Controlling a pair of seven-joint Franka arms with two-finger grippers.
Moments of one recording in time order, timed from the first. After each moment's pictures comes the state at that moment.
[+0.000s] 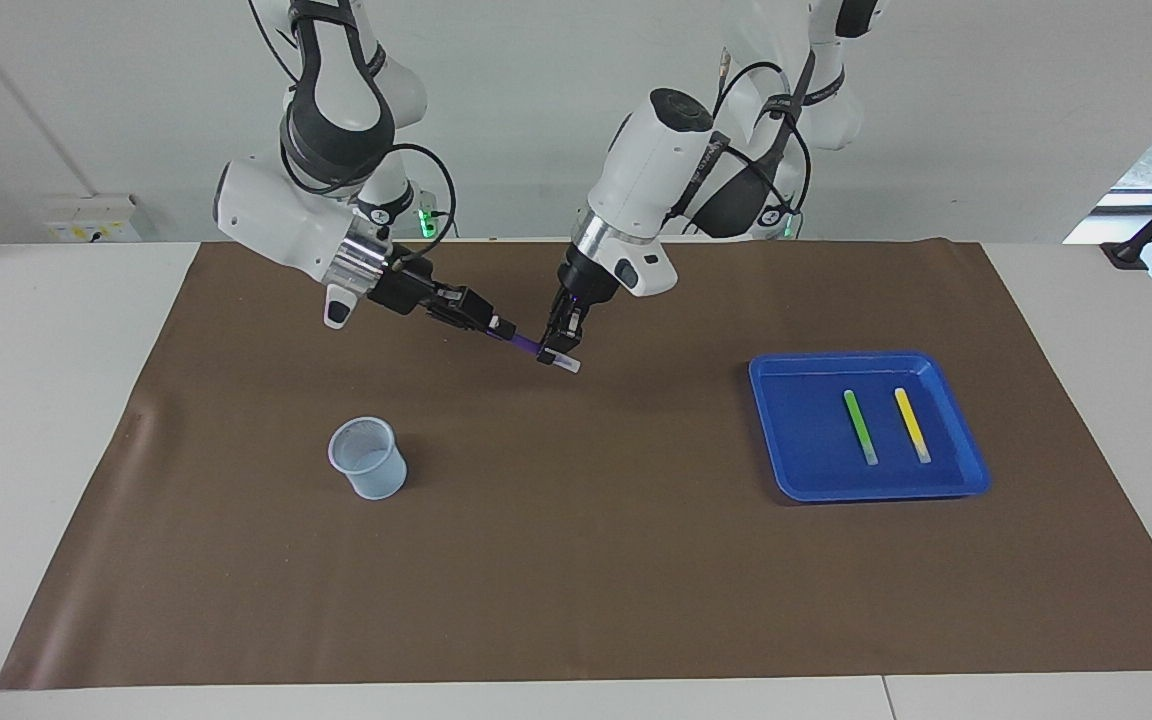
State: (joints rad) left arm -0.66 0.26 -0.07 -1.66 -0.27 2.34 -1.93; right arm 0.26 -0.01 -0.06 -2.06 1.12 2.11 0.22
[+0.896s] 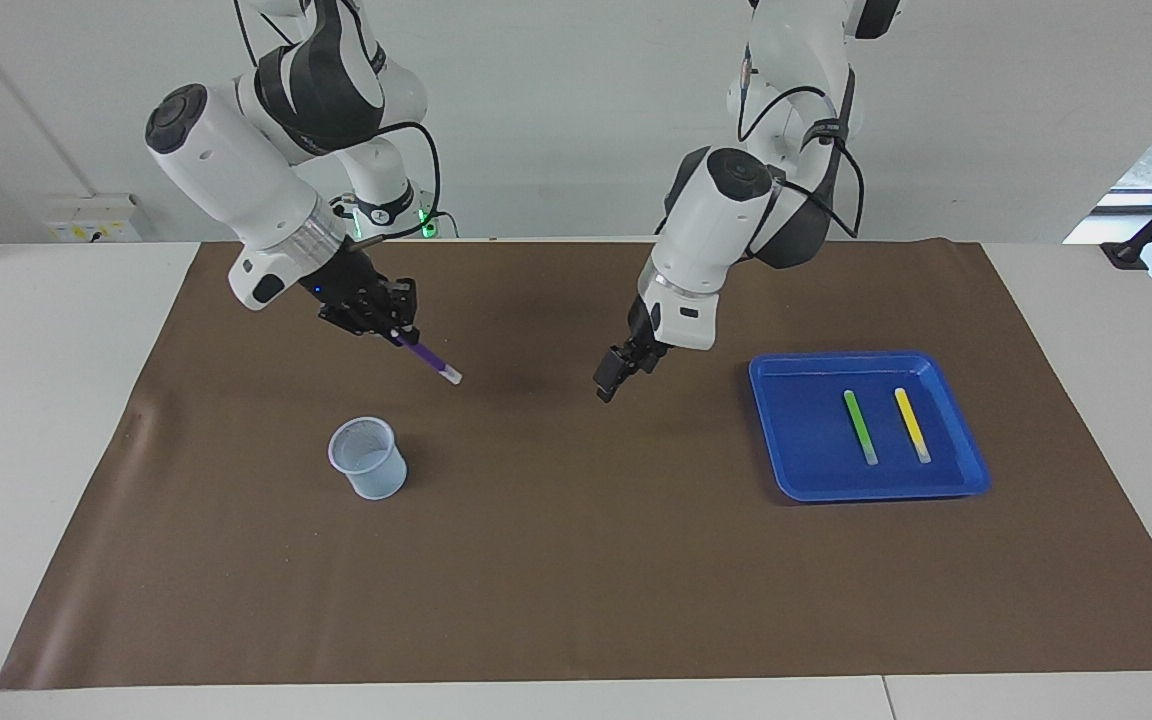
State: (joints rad) left arm -0.51 0.25 -0.05 -1.75 -0.22 2.21 -1.06; right arm 0.18 0.05 -0.06 -1.79 0.27 1.87 0.06
